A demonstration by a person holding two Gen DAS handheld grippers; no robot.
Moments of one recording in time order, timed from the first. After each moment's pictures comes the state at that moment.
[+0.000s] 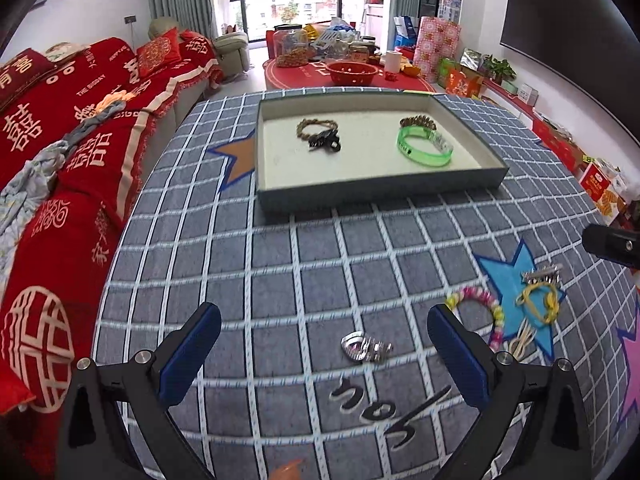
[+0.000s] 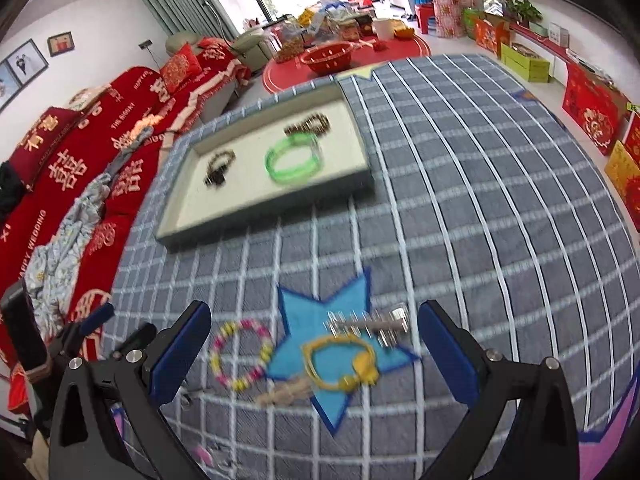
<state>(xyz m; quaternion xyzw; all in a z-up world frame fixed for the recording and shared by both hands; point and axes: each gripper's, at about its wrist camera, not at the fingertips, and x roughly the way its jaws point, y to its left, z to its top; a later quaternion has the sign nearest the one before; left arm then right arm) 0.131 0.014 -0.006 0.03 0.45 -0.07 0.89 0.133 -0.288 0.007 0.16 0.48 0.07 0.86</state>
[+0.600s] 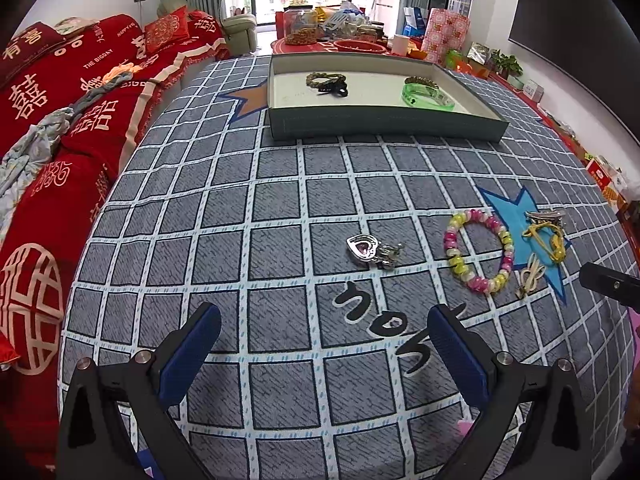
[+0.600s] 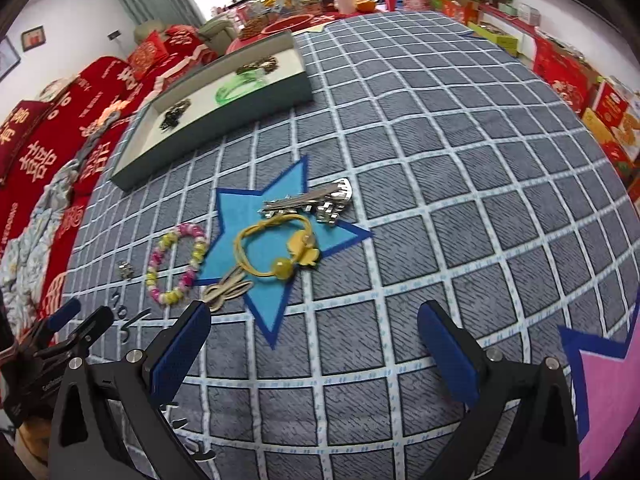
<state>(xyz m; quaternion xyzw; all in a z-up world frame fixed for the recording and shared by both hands) 0.092 0.025 -0.039 0.01 0.47 -0.06 0.88 0.073 -0.295 -0.046 0.15 0.51 0.01 0.85</state>
